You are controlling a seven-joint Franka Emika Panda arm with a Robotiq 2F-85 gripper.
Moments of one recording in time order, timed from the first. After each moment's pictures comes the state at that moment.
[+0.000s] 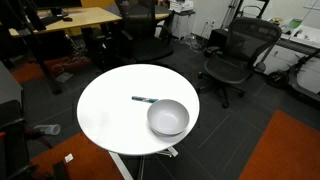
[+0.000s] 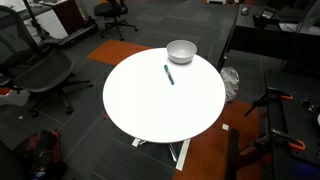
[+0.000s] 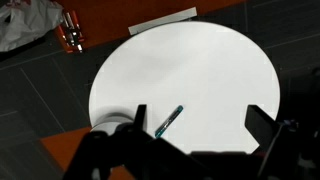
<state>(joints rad) -0.06 -0.65 0.08 -2.64 0.01 2.16 0.27</state>
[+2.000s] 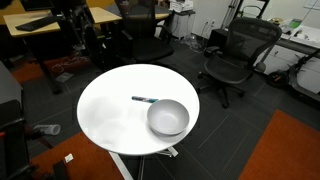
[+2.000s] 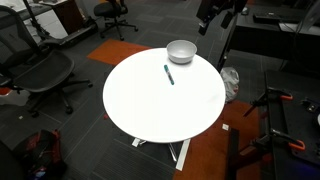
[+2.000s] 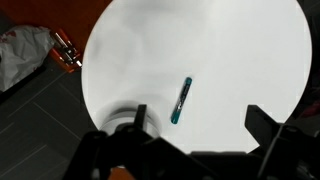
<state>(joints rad) -0.12 -0.23 0.09 -2.43 -0.02 2.37 0.60</state>
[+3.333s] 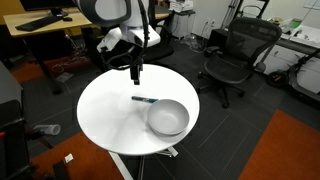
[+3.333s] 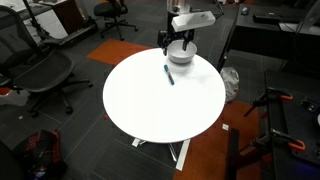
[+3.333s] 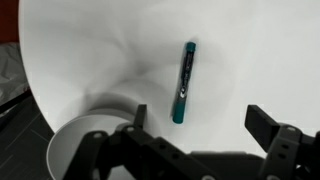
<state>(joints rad) -0.05 0.42 -0.07 -1.95 0.06 2.41 0.60</state>
